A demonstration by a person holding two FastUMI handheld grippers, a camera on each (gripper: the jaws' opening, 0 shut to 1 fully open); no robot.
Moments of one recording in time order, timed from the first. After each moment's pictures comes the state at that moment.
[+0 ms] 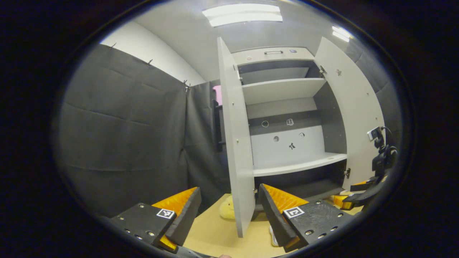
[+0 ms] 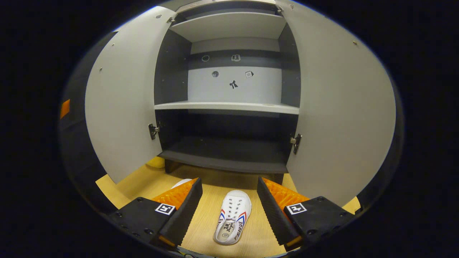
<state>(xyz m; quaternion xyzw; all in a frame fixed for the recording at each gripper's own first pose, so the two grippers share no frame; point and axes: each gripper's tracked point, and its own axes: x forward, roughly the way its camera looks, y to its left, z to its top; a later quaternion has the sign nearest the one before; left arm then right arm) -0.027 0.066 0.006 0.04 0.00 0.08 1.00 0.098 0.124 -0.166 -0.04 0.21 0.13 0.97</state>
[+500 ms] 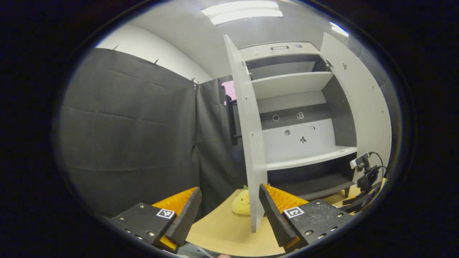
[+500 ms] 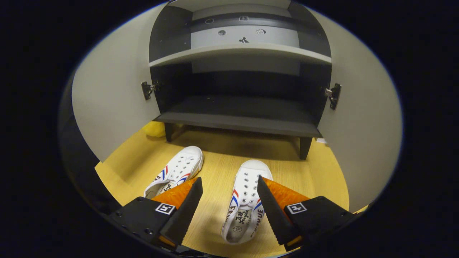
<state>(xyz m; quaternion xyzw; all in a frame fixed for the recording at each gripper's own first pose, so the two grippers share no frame) -0.039 0.088 -0.005 0.05 0.02 0.12 0.99 0.104 0.145 -0.275 -0.04 0.35 0.15 0.92</state>
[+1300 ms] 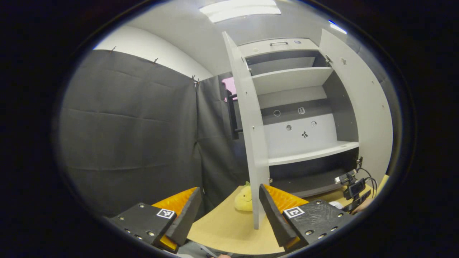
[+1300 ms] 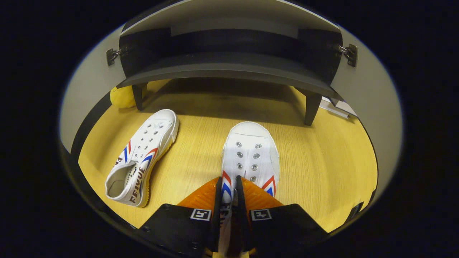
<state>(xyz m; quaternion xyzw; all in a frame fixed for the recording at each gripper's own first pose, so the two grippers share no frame) -0.042 0.085 -0.011 0.06 0.03 0.12 0.99 0.109 0.133 -0.349 -0.05 0.47 0.08 0.88</state>
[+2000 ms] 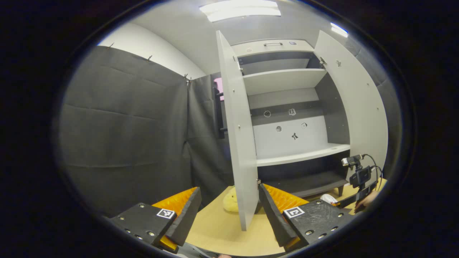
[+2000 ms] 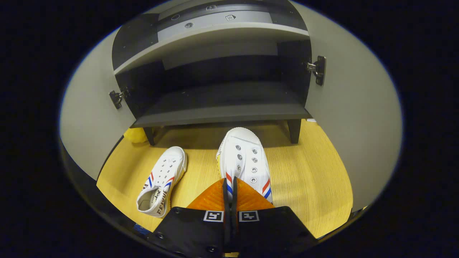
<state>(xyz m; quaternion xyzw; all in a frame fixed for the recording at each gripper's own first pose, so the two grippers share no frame) -0.027 0.056 -0.020 0.04 0.03 0.08 1.00 0.127 0.122 -0.262 0.03 0.38 0.09 0.92</state>
